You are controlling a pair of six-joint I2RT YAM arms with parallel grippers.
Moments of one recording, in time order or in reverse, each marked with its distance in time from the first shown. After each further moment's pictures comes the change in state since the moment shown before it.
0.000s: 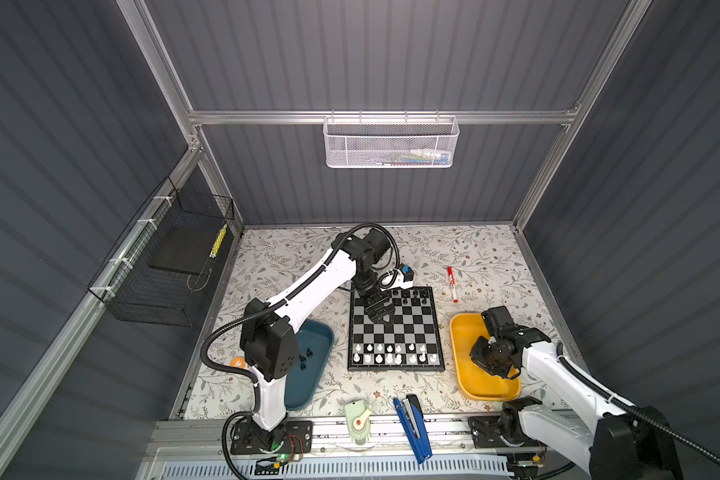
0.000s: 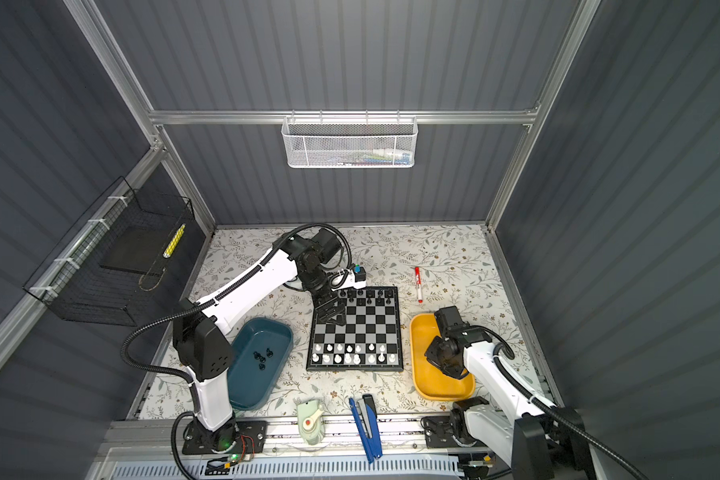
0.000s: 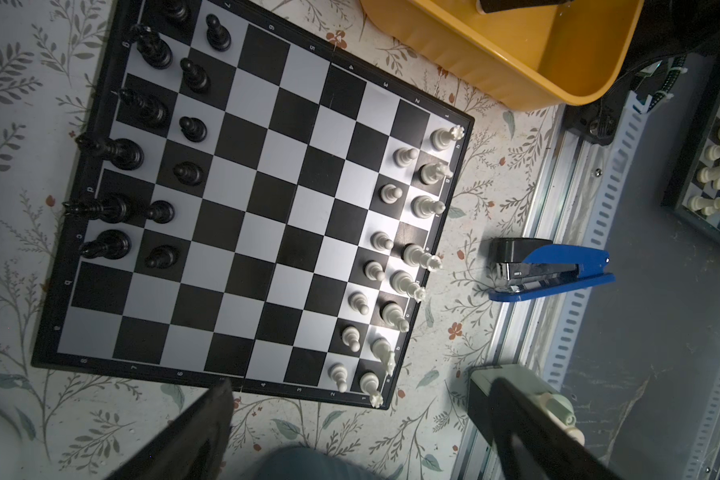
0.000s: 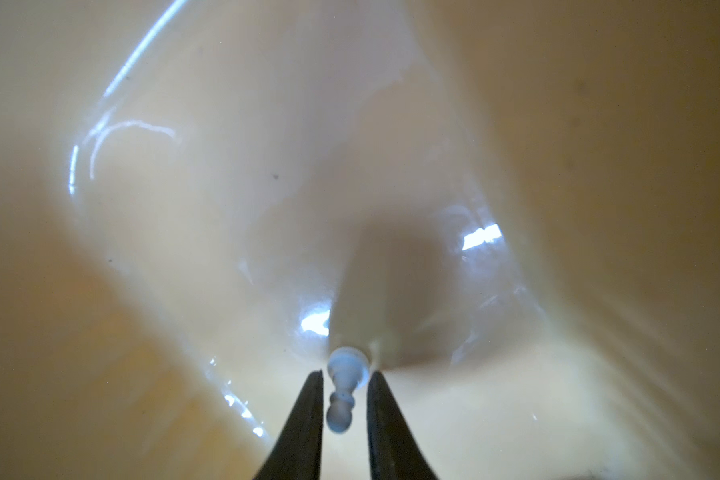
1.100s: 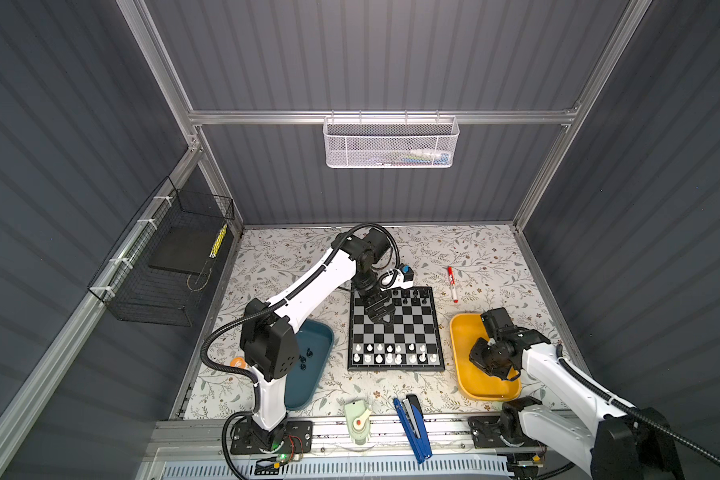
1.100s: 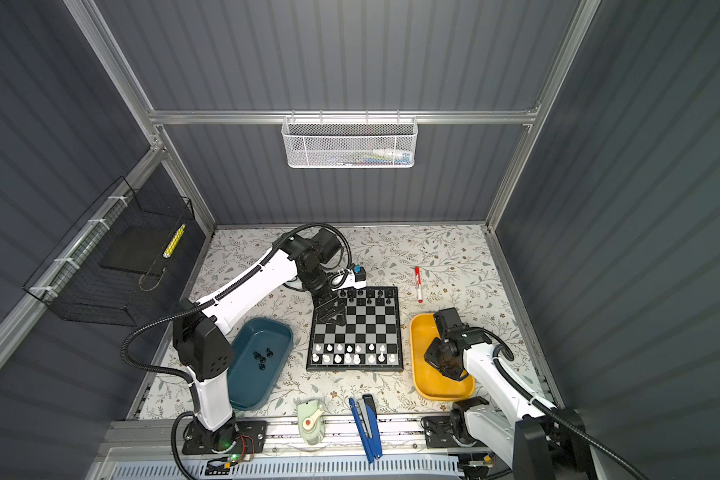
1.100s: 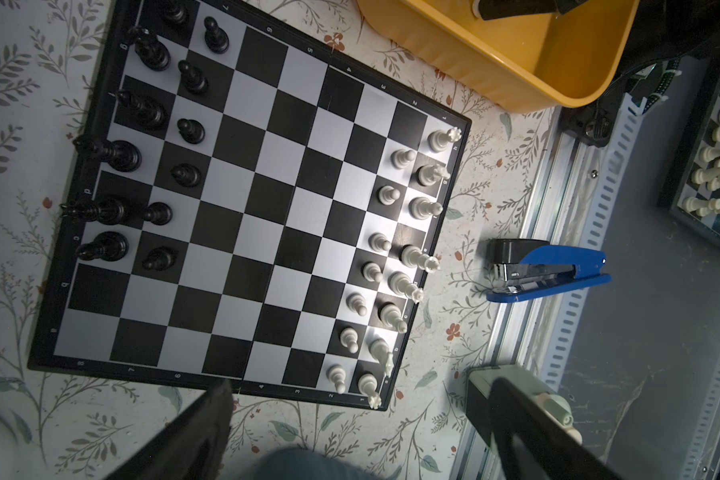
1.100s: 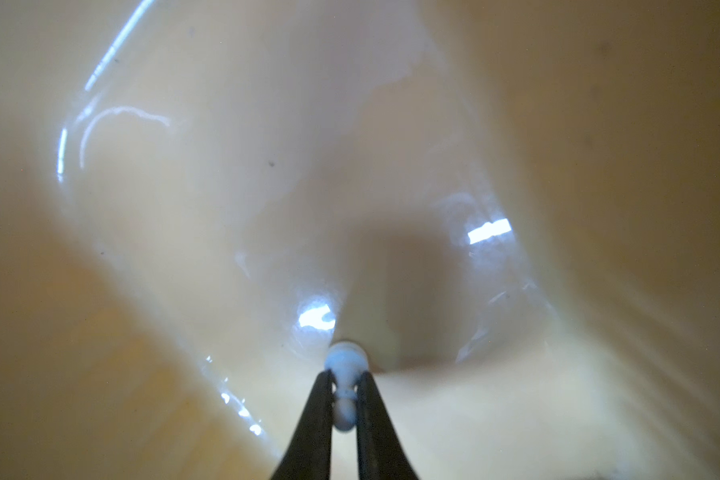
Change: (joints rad) left arm 0.001 0.000 0.000 0.000 0.007 0.000; right arm 0.012 -0.016 -0.021 0.006 -0.007 0.014
